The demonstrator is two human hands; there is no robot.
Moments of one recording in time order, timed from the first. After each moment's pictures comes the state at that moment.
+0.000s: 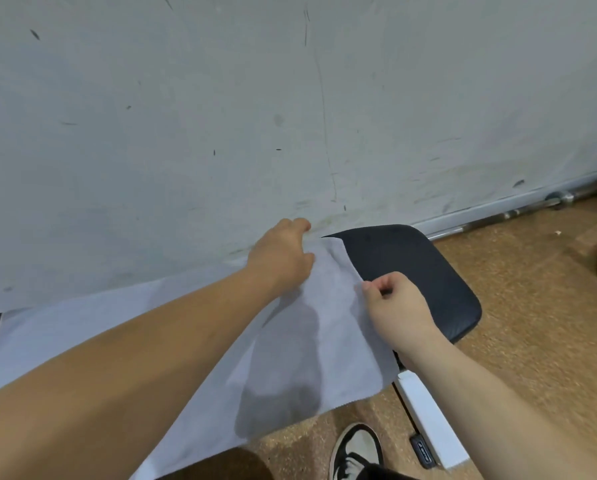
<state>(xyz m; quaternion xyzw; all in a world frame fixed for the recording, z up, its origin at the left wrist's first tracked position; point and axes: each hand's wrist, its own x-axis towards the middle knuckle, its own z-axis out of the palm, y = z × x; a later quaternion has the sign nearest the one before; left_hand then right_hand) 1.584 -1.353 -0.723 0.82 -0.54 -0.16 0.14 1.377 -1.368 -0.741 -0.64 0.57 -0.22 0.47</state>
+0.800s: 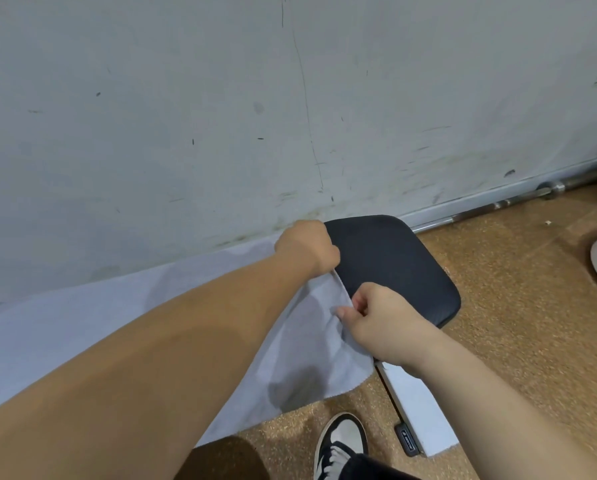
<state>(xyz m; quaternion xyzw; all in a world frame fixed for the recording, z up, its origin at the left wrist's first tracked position) 1.522 -1.409 -0.733 0.84 -0.50 -0.18 0.04 1.350 -1.367 -0.728 -0.74 0.51 -0.01 0.44</state>
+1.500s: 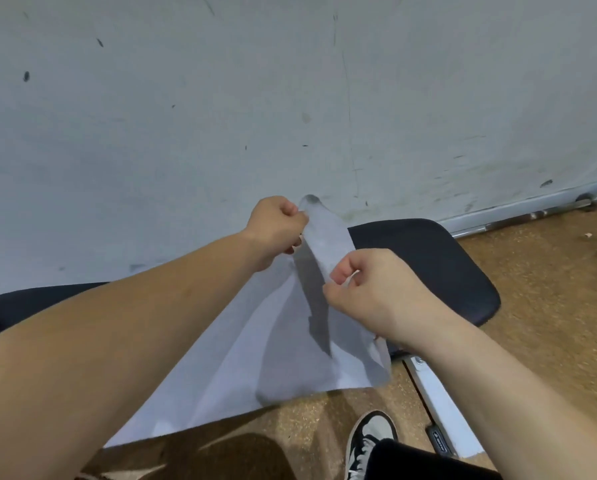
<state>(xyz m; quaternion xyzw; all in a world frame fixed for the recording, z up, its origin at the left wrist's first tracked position) 1.612 -1.314 -0.678 0.79 -0.34 -0.28 0.43 1.403 -1.309 -0.652 -0.78 0.41 -0.12 0.46</state>
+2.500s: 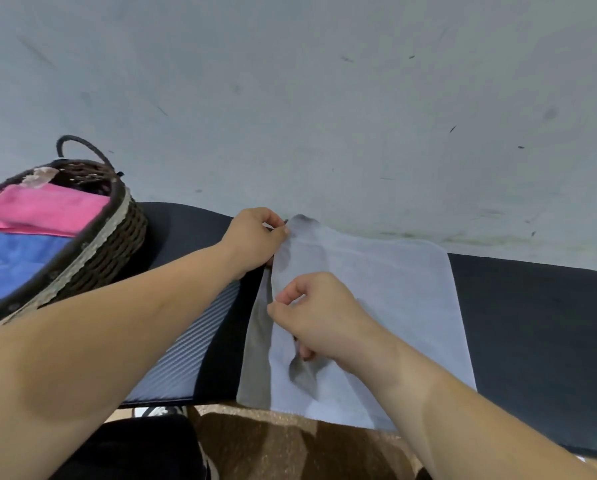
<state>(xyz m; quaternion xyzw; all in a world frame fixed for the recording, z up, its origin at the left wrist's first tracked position) 1.838 -1.080 -0.742 0.85 -0.19 -0.21 0.43 1.659 -1.131 -0.698 -0.78 0.28 0.09 0.54</state>
